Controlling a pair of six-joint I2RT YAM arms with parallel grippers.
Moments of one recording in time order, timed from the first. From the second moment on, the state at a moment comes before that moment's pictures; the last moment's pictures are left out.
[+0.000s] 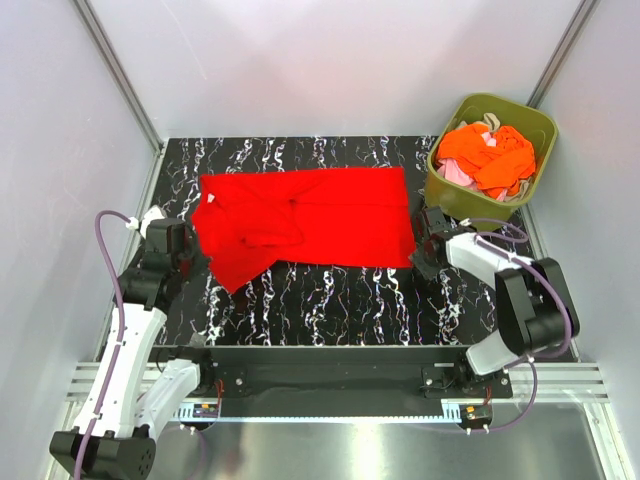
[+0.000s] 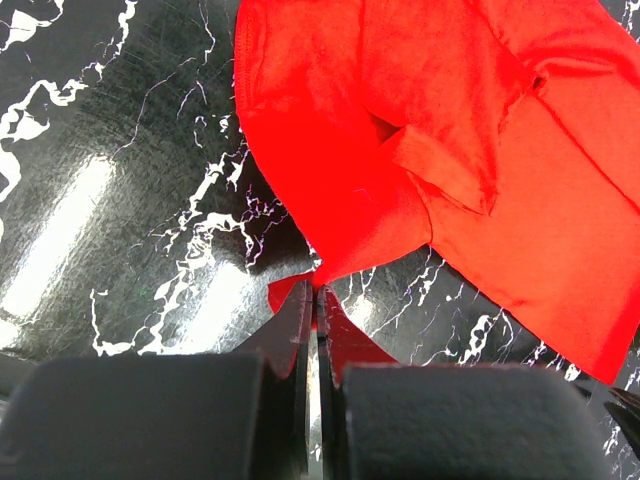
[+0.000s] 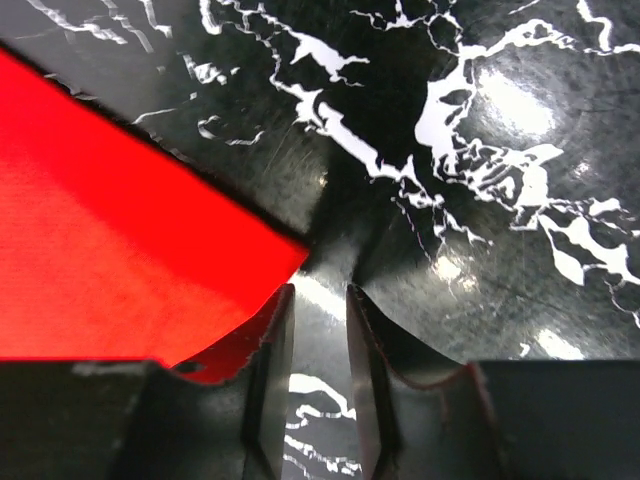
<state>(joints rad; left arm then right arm) -0.11 0.79 0.89 -0.87 -0.19 -0.73 0.29 1.51 0.82 -0.52 0.24 1.23</state>
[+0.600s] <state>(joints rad) -0.11 0.80 0.89 -0.86 -0.19 -0.73 0.29 1.59 0.87 -0.51 0.25 1.27</state>
